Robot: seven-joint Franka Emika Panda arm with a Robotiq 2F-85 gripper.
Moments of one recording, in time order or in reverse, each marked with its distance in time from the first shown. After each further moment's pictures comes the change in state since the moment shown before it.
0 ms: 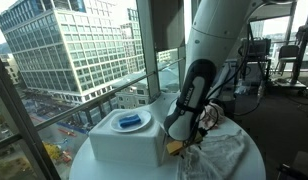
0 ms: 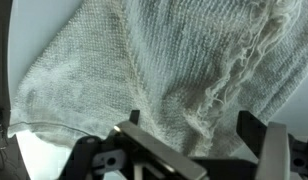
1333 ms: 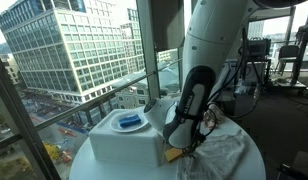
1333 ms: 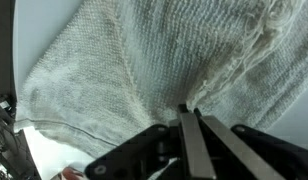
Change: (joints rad) arm 0.051 0.027 -0.008 0.015 -0.065 -0.026 0.083
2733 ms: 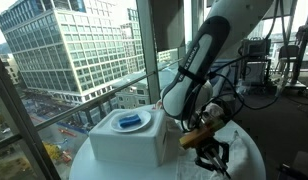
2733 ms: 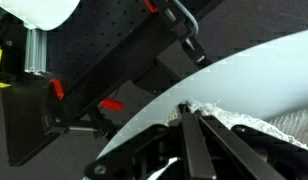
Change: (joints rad) arm -0.249 -0.273 0.229 -0.221 0.491 -0.421 -0.315
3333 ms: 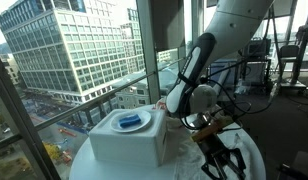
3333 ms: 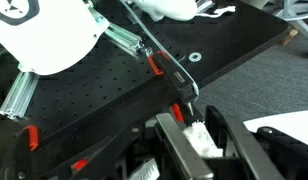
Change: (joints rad) arm -0.100 0.102 -0.001 0.039 0.231 -0.197 -0.321
